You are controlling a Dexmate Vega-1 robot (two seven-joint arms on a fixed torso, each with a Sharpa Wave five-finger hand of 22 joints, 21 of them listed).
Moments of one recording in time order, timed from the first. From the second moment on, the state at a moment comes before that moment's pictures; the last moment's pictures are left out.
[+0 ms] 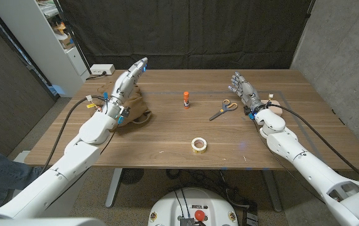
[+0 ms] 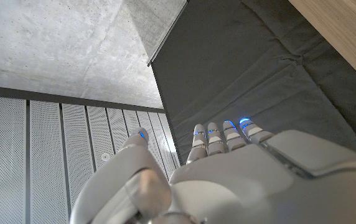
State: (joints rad) left arm 1.07 0.71 0.25 -1.67 -0.40 -0.53 0.02; left_hand 0.31 0.03 0.31 0.02 0.23 0.07 0.06 0.20 0.17 0.00 0.02 0.22 0.20 -0.05 0.05 0.19 0.18 -0.09 0.05 0.20 0.17; right arm -0.80 -0.50 -0.40 -1.29 0.61 0.30 0.03; right_hand 0.35 -0.02 0.22 0.03 0.25 0.18 0.05 0.19 0.19 0.16 0.08 0.19 0.19 0.07 0.01 0.20 0.22 0.26 -0.01 0.30 0.17
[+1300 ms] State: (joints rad) left arm 1.17 0.78 0.16 -1.80 -0.32 -0.43 0.10; left_hand 0.31 0.04 0.31 0.01 0.22 0.08 0.06 0.20 0.17 0.01 0.02 0.22 0.20 -0.04 0.04 0.19 0.18 -0.07 0.05 0.20 0.17; right arm -0.82 -0.51 -0.39 -1.30 0.62 0.30 0.03; right_hand 0.35 -0.02 0.21 0.03 0.26 0.18 0.05 0.19 0.19 0.16 0.08 0.19 0.19 0.07 0.01 0.20 0.22 0.26 -0.01 0.28 0.17
